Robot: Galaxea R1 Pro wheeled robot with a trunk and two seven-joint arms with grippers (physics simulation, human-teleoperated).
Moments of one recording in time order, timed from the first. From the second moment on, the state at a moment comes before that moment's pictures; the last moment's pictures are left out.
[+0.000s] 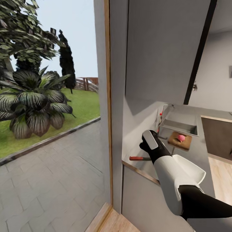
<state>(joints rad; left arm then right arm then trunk) -0.41 0.02 -0.15 0.08 0.24 -0.18 0.05 -1.05 0.17 -0.08 -0.66 -0.82 0.63 -1.10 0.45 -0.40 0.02</state>
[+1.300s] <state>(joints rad) -0.41 0.02 -0.15 0.08 0.24 -0.18 0.05 -1.05 0.17 -0.08 -0.66 -0.83 0.63 -1.09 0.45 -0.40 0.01</state>
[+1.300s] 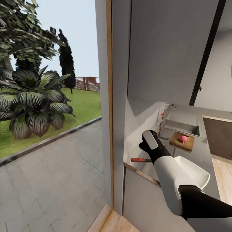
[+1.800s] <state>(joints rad) -0.34 0.01 -0.15 0.08 0.24 -0.05 0.05 -1.05 0.17 -0.08 -0.66 -0.83 0.63 -1.09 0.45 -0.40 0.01</state>
